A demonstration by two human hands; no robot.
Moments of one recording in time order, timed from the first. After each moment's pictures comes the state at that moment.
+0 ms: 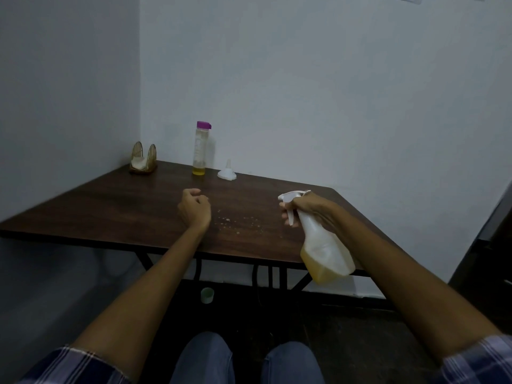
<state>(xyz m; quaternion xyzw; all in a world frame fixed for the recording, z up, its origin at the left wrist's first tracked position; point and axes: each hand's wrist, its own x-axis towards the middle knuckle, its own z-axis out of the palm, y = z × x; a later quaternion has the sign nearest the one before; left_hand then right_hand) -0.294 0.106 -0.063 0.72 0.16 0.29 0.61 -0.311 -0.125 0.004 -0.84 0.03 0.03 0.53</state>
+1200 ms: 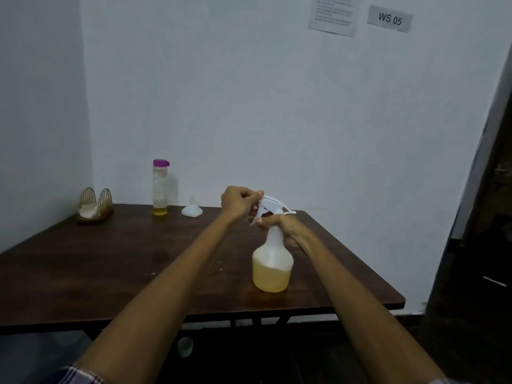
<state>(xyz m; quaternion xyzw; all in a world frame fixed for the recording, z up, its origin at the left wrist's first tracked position) -0.282 -0.036 0.049 0.76 -0.17 0.17 0.60 -0.277 -0.179 0.011 -0.67 -0.14 0.00 0.72</state>
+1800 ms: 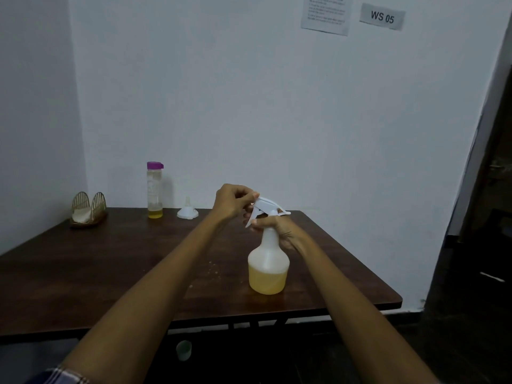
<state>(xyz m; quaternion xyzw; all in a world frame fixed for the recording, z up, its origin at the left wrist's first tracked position) -0.278 -0.029 0.056 0.75 -0.26 0.13 0.59 -0.279 -0.177 0.012 -0.64 -0.17 0.00 0.75</state>
